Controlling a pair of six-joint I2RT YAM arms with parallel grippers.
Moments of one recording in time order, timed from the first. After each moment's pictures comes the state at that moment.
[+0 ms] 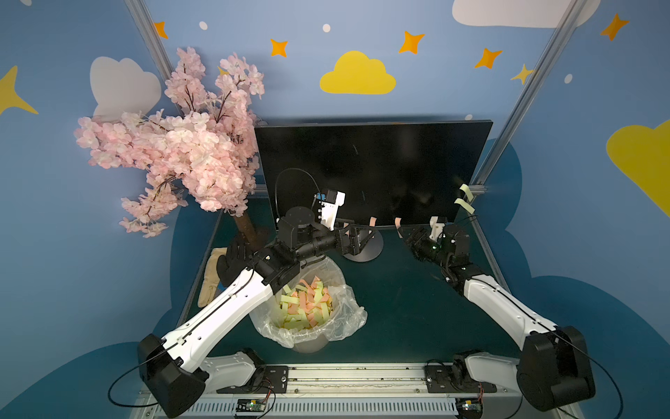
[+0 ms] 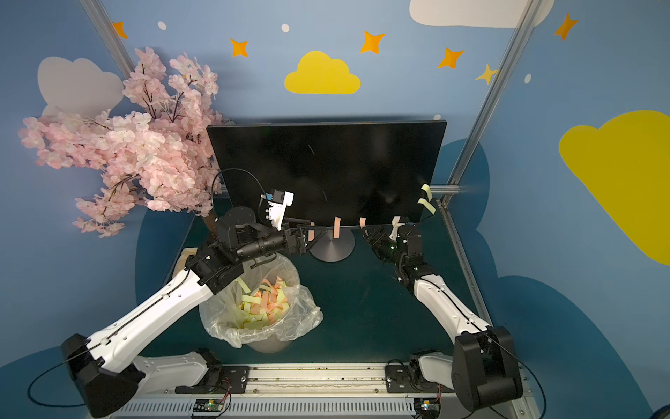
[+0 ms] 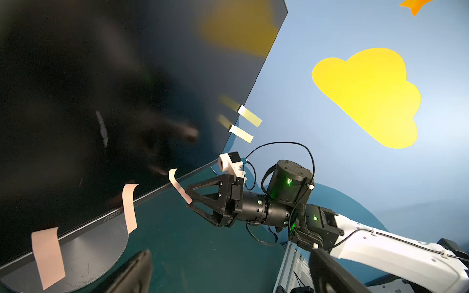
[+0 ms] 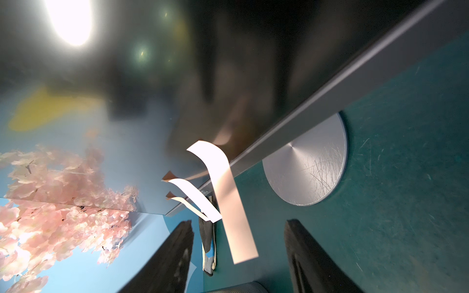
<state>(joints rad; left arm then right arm) -0.66 1.24 1.22 -0.13 0.37 -0.53 0.29 1.26 0.77 0.14 -0.38 1.08</state>
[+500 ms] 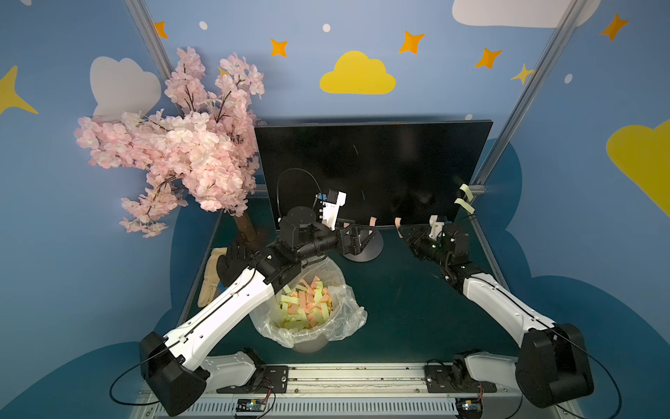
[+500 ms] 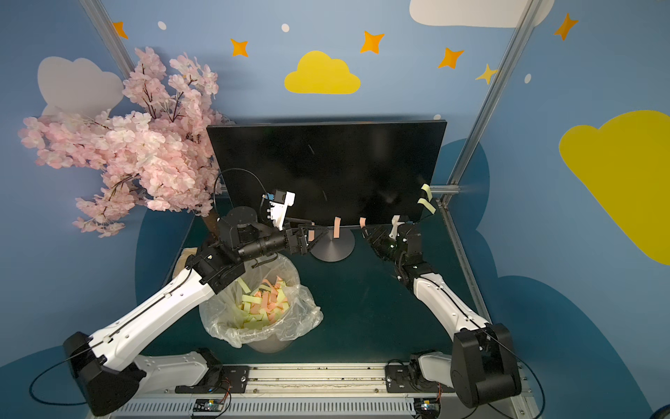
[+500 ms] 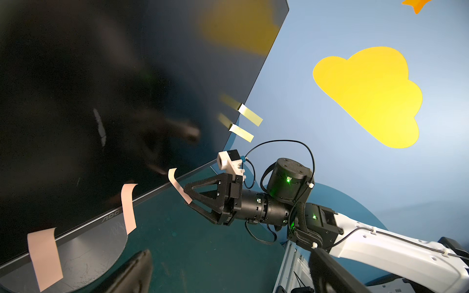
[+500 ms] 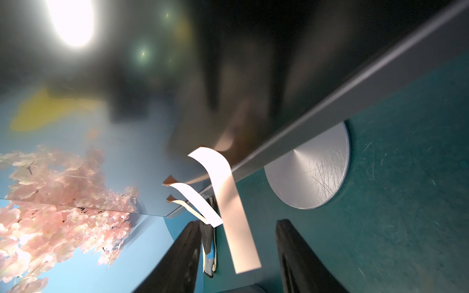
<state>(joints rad) -0.66 1.24 1.22 -0.12 0.37 -0.53 0.28 1.27 0.78 0.15 -0.38 1.08</state>
